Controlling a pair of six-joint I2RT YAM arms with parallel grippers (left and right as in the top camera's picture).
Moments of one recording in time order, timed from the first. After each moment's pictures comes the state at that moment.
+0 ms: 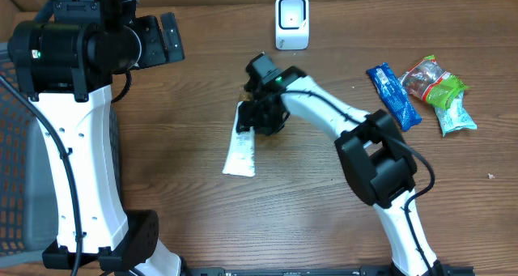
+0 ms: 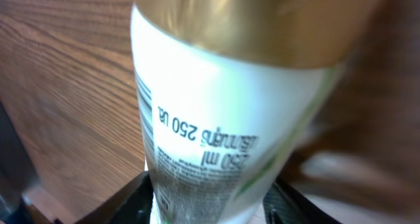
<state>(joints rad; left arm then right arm) -0.06 1.78 2.47 -1.62 -0.04 -0.26 0.61 2.33 1.82 -0.83 -0.48 0.48</state>
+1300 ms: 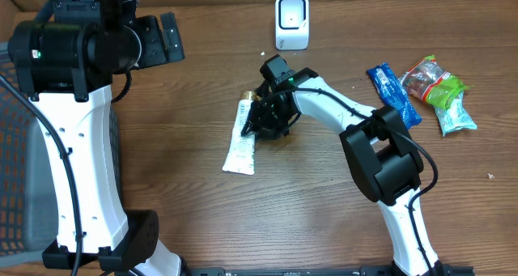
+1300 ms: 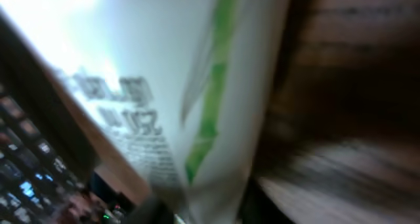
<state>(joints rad) -0.06 1.78 2.47 -1.62 -0.04 -0.26 0.57 2.33 1.73 -0.77 -0.67 0.63</state>
